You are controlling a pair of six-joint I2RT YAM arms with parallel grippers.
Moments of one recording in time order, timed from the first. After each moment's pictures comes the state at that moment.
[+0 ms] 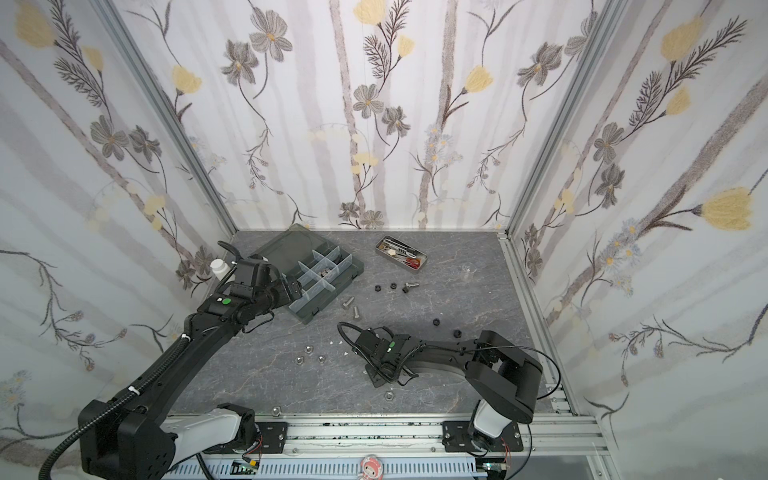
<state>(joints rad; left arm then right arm) -0.27 1.18 0.97 -0.59 -0.06 -0.60 1.09 1.61 0.86 -0.56 0.11 0.53</state>
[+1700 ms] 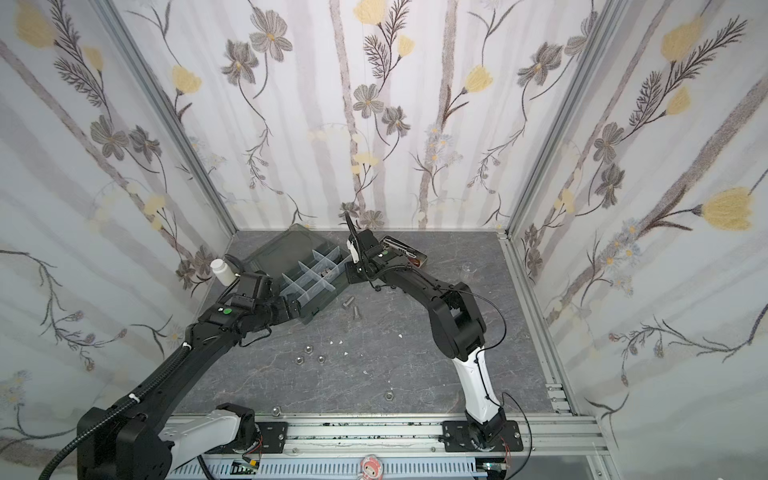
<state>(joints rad) -0.27 1.15 0.86 -0.67 -0.04 -0.55 0.66 2.17 1.86 -0.54 -0.16 0.32</state>
